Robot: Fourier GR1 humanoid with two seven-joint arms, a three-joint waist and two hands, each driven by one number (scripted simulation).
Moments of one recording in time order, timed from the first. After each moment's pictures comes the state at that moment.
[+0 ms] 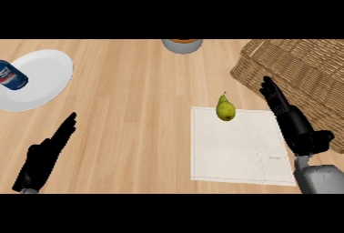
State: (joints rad) left arm 0.06 0.59 -0.30 -1.54 0.22 0.19 0.11; right arm -0.16 -0.34 0.13 -1.50 -0.12 0.00 -0.09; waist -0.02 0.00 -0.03
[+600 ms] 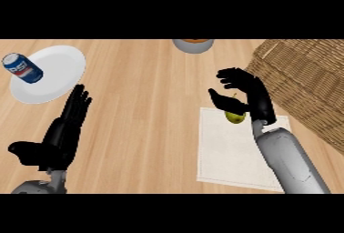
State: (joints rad) left arm -0.06 0.36 -0.24 -1.64 0.27 0.32 -0.01; right arm -0.47 -0.20 0.24 -1.36 0.12 -0.32 0.43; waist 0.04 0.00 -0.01
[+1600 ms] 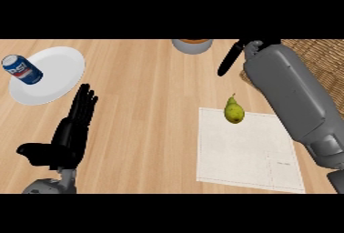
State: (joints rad) left arm -0.07 0.29 -0.25 -1.63 0.26 0.34 -0.04; right arm -1.12 -0.31 0.30 -0.81 0.42 0.10 1.16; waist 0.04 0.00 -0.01
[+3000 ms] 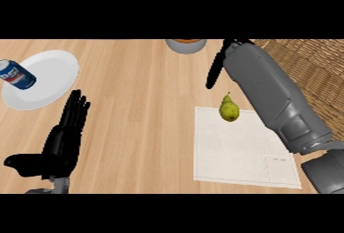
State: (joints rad) left arm 0.00 0.28 -0.21 -1.67 0.24 0.32 -0.05; right arm -1.26 -0.19 0.24 -0.40 0.35 0.23 1.12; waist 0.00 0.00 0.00
